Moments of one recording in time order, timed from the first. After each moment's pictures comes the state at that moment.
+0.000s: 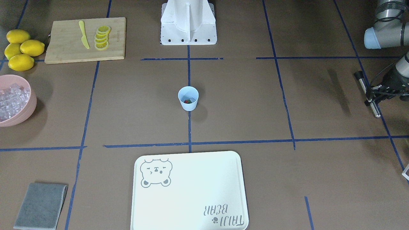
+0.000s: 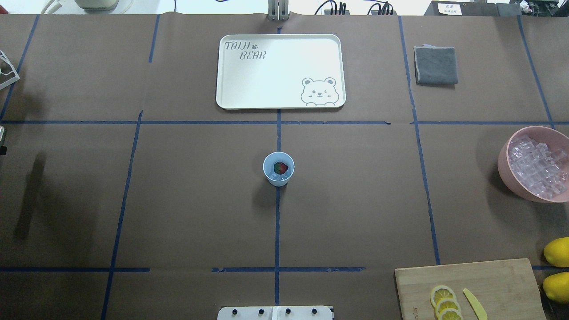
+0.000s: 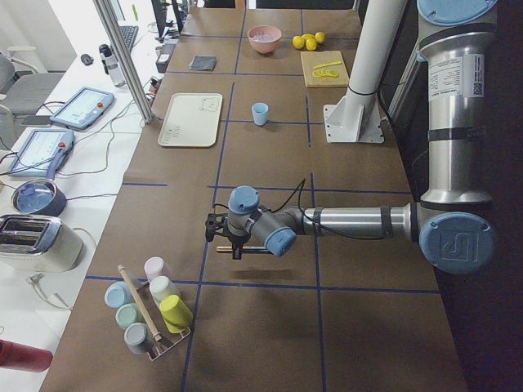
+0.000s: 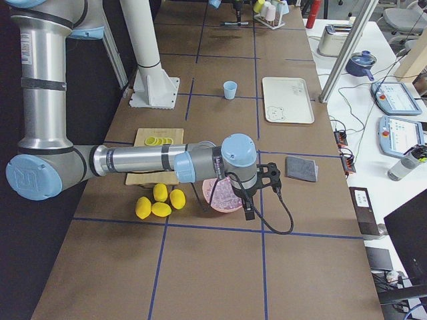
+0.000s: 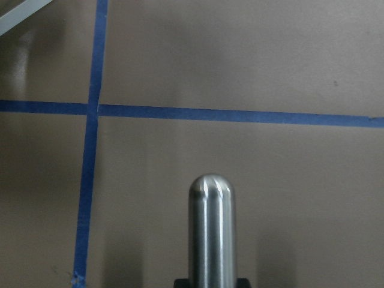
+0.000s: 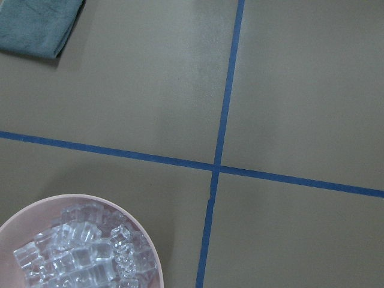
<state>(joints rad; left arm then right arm) -1.13 -1.48 -1.53 -2.27 -2.16 -0.72 1.61 -1.63 1.74 -1.45 2.35 -0.02</state>
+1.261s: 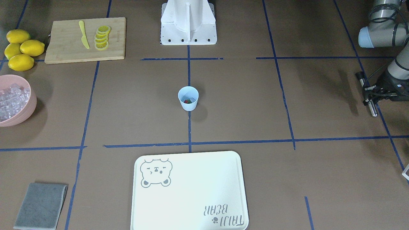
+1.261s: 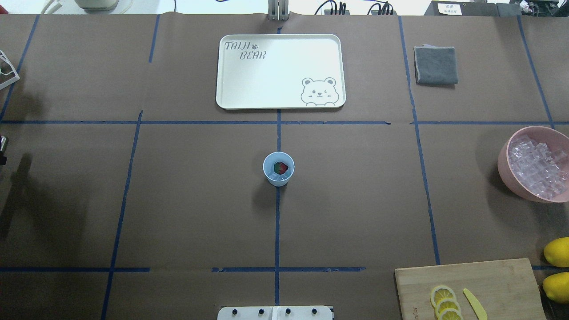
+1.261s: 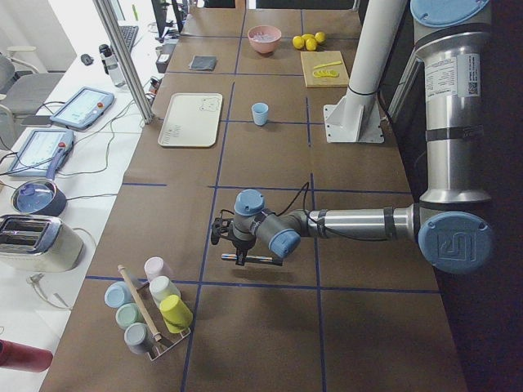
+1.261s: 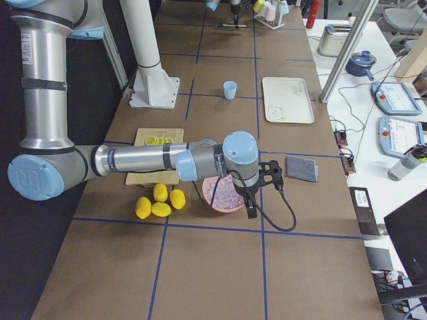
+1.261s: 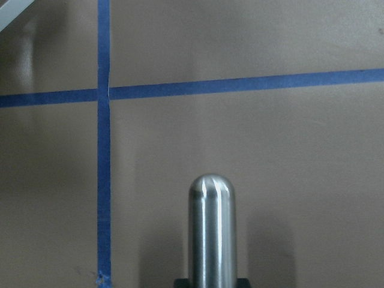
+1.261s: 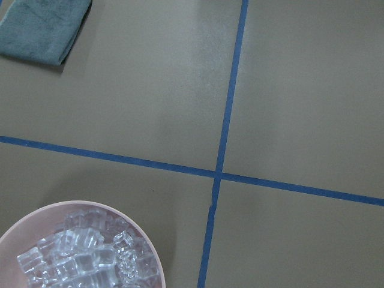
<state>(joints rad) -1.08 -1.45 -1.53 -2.26 -2.09 -0.64 1.61 -1.62 1.74 -1.45 2.35 -0.02</state>
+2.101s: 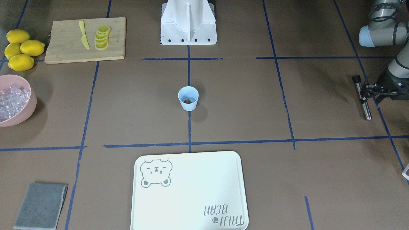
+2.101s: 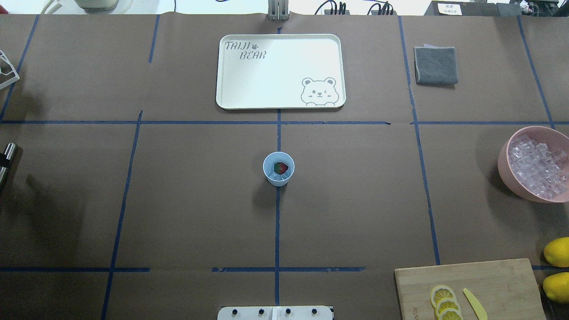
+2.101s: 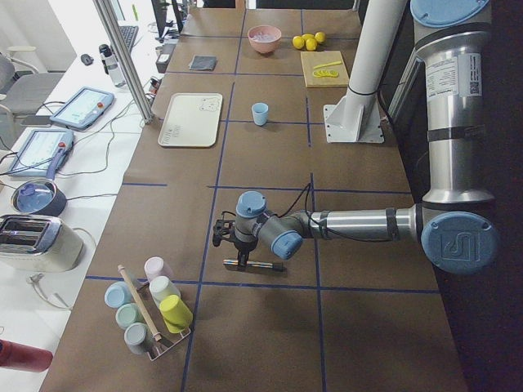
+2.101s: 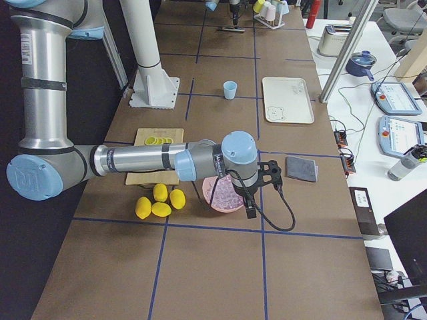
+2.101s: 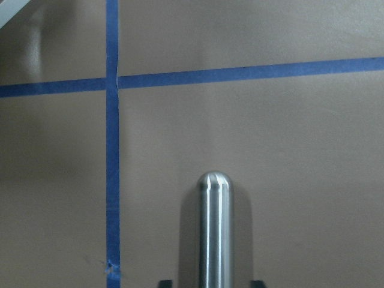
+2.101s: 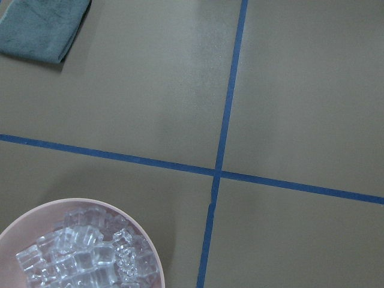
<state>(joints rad) -1.09 -1.44 -1.53 -2.27 -2.09 -0.64 1.61 -1.63 1.75 -1.45 2.35 -0.02</state>
